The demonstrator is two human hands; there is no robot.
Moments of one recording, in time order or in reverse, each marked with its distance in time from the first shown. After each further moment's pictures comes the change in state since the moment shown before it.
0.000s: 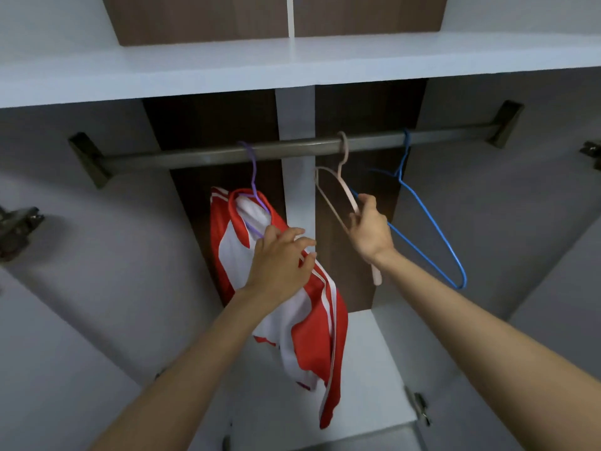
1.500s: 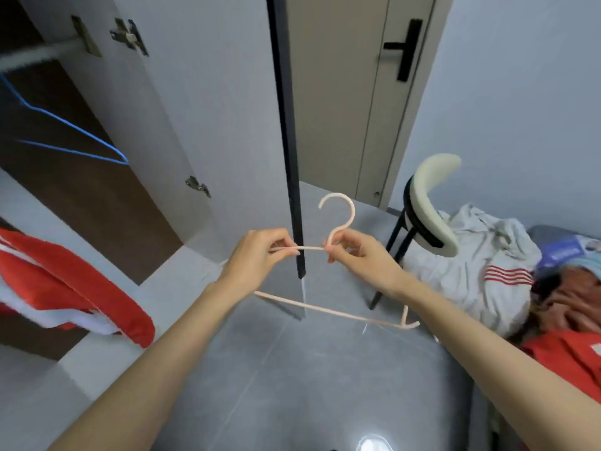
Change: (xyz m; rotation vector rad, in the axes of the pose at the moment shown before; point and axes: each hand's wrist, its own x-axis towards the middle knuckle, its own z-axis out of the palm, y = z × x) left_hand -0.351 0.380 0.028 -0.686 -0.508 0.691; right_hand -0.583 0.209 -0.323 0.249 0.195 0.376
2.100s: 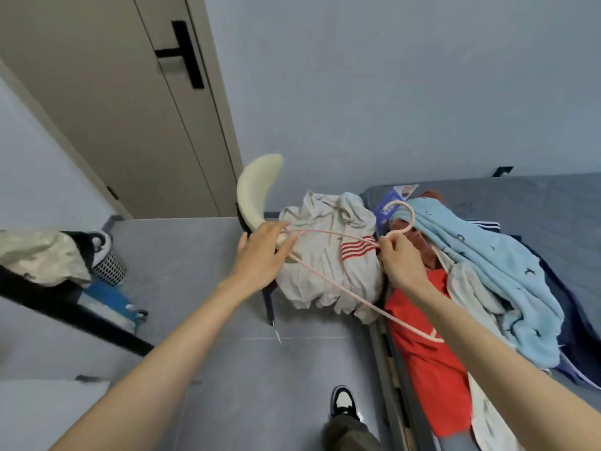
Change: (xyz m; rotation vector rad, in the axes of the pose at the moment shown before) left_hand 0.183 0.191 0.283 0.090 -0.336 0.338; right_hand -0.121 0.193 -0.282 -0.215 0.885 0.690
